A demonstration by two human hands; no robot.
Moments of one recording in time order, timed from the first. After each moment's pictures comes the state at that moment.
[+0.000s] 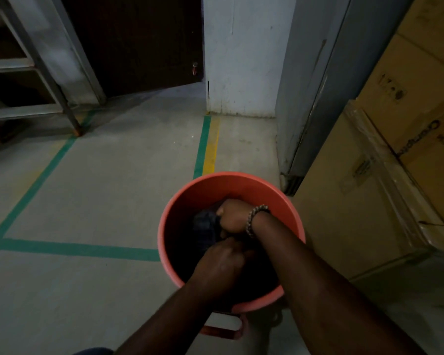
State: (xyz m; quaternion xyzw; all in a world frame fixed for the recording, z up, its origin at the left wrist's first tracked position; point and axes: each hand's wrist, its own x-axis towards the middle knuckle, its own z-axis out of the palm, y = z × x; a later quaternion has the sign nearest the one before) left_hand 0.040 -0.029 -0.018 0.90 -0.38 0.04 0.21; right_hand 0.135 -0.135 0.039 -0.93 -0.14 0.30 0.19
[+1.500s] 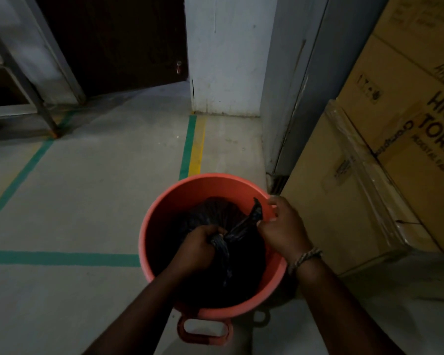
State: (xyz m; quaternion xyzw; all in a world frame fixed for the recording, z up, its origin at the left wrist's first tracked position) left_hand 0.082 -0.030 -0.021 0.87 -0.09 -0.16 0.46; right_hand 0.080 -0.241 0.006 -0.88 0.18 -0.02 0.44
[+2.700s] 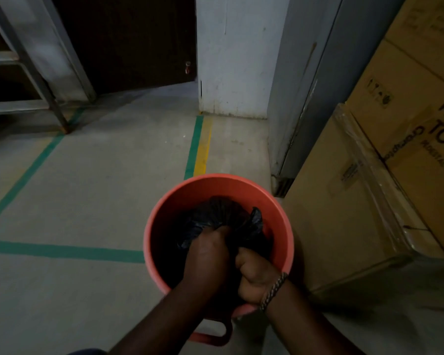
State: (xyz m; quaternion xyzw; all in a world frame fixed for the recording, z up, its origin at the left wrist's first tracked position) left_hand 0.049 -0.052 -0.006 0.96 -0.10 0.02 0.25; right_hand 0.033 -0.164 -0.039 -0.39 0.26 0.32 0.82
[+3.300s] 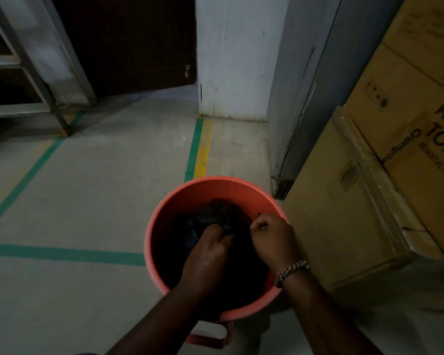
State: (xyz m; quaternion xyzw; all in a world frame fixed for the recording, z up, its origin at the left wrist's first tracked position) left_hand 0.052 -0.041 -0.030 0.94 -0.23 0.06 0.23; right_hand 0.066 -0.208 0.002 -0.91 0.17 -0.04 0.38
